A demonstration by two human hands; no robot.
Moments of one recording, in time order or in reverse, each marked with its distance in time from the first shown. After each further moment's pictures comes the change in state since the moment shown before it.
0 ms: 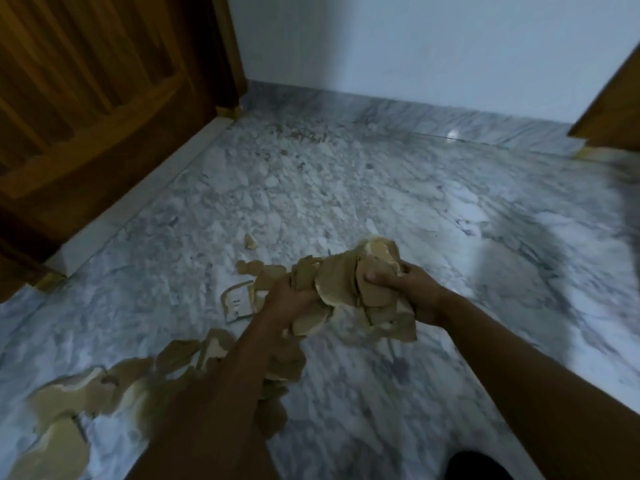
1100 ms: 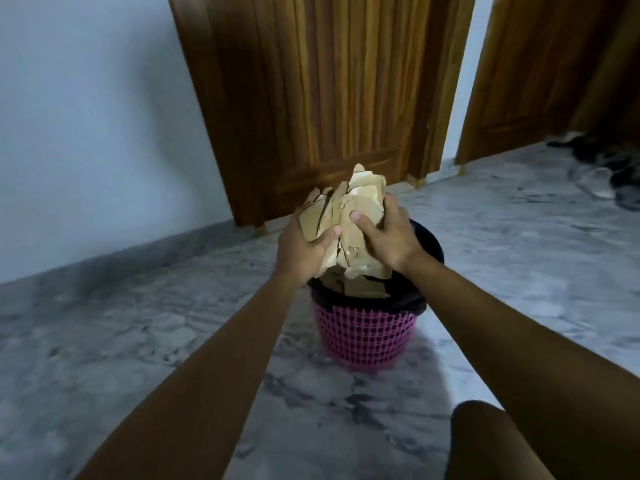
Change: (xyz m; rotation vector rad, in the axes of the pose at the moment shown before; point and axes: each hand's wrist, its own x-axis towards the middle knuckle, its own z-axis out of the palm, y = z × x) left_hand -0.136 0.445 0.575 0.028 -0.452 1.032; right_hand -0.348 -0.121 -0.519 -0.414 1.191 -0.449
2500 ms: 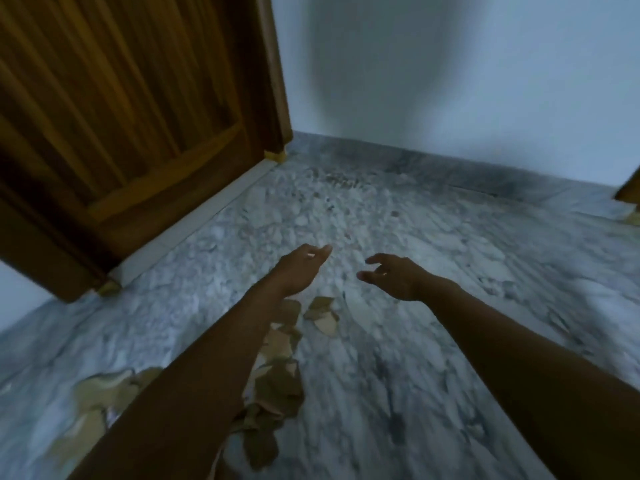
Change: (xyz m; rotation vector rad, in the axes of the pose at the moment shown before) left_hand -0.417 -0.163 -0.524 0.299 0.408 -1.017; right_hand -0.297 -0.235 0.525 -0.497 -1.271 -0.424
